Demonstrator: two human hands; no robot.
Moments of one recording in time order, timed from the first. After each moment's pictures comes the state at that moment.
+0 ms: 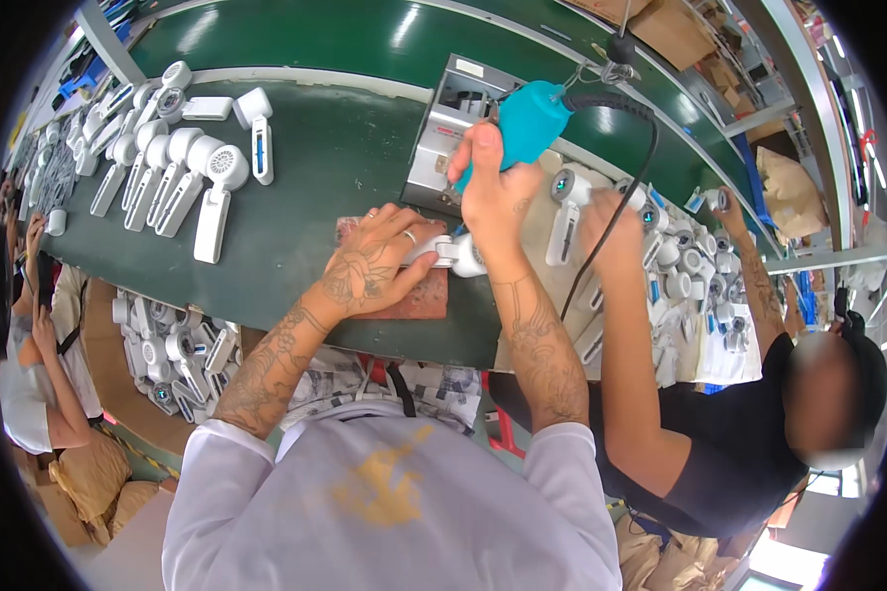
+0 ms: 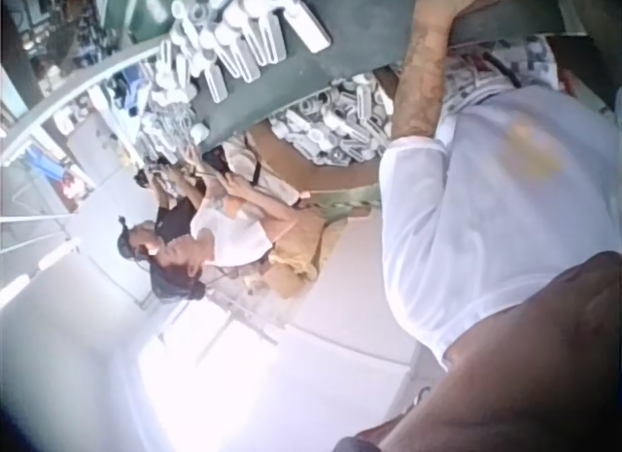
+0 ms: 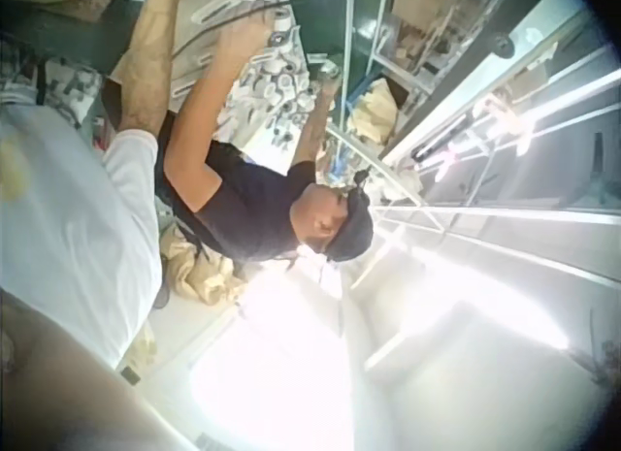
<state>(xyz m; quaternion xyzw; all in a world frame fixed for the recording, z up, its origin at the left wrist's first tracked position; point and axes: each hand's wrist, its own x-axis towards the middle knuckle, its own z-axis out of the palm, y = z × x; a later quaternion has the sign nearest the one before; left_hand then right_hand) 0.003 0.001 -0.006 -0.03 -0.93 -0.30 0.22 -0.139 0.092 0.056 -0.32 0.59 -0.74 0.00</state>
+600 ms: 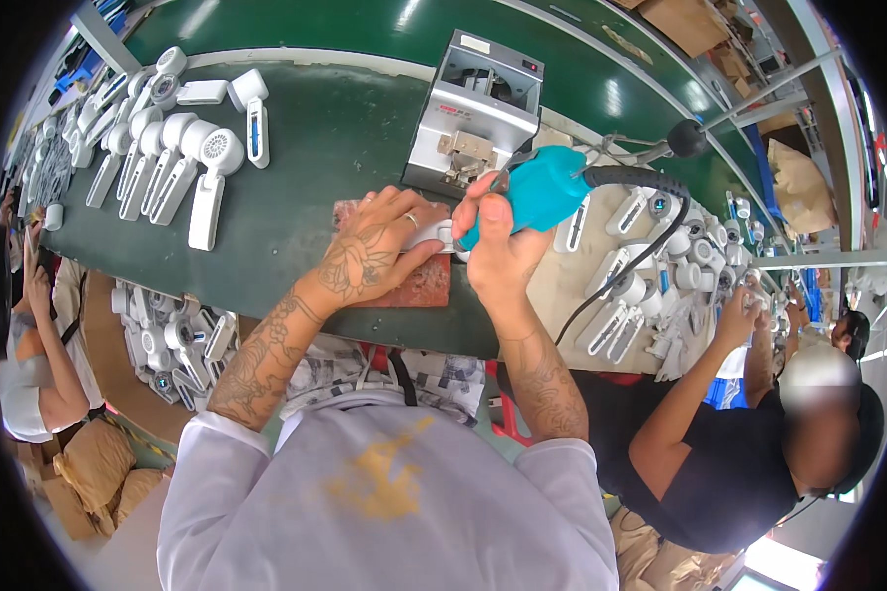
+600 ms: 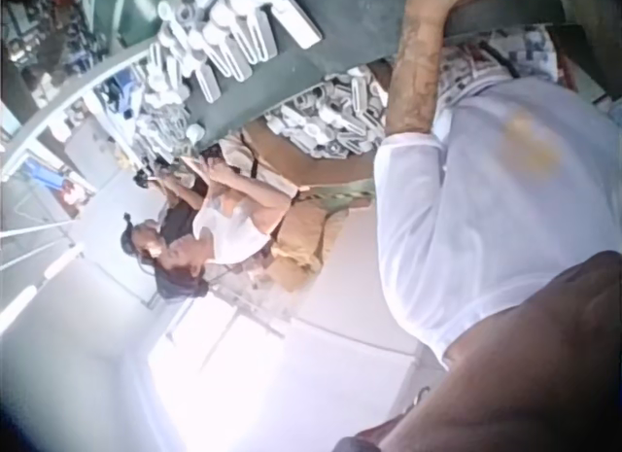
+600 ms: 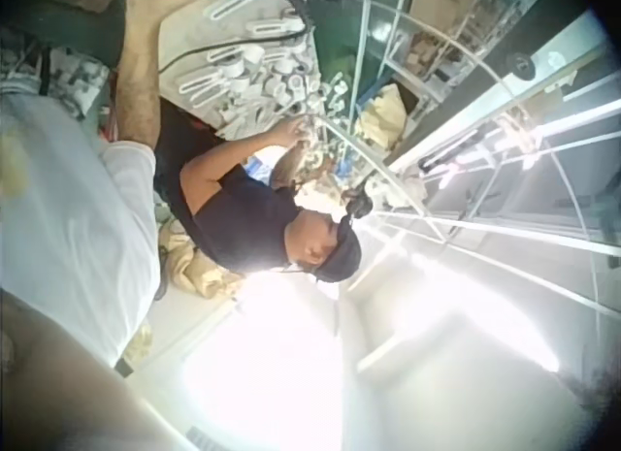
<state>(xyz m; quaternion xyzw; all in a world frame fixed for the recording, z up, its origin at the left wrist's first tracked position) 0.001 0.007 -0.002 -0.02 -0.92 -0.34 0.17 -0.100 0.146 0.032 -0.29 0.59 -0.75 0.06</state>
